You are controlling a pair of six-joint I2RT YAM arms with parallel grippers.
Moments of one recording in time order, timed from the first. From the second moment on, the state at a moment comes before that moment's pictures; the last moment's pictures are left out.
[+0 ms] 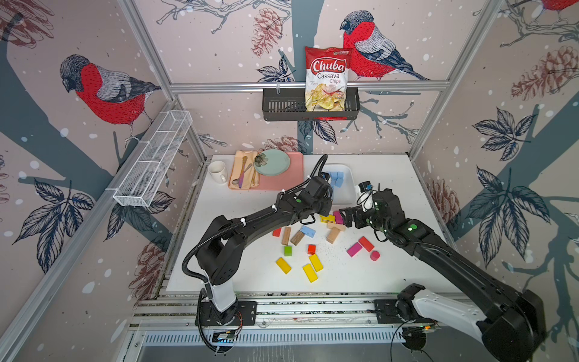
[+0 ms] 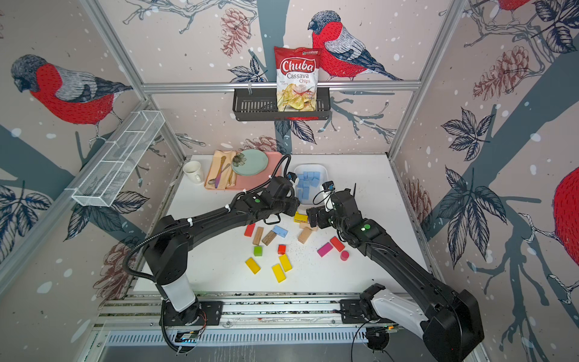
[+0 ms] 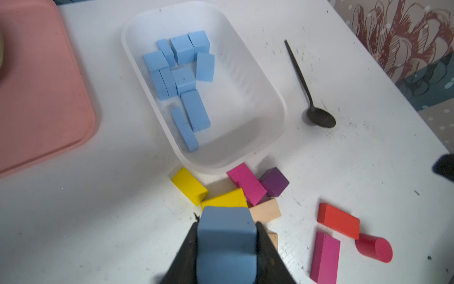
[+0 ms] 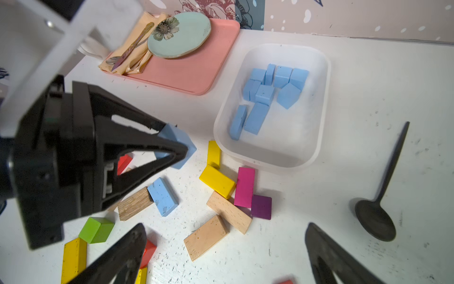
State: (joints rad) left arm -0.82 1.79 1.41 -0.34 -0.06 -0.34; right arm 0.58 1.03 0.79 -0.36 0.00 0.18
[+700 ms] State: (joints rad) left arm -0.77 2.30 2.03 -0.47 0.02 -0.39; right arm 0.58 0.90 0.70 -0.31 0.10 0.19
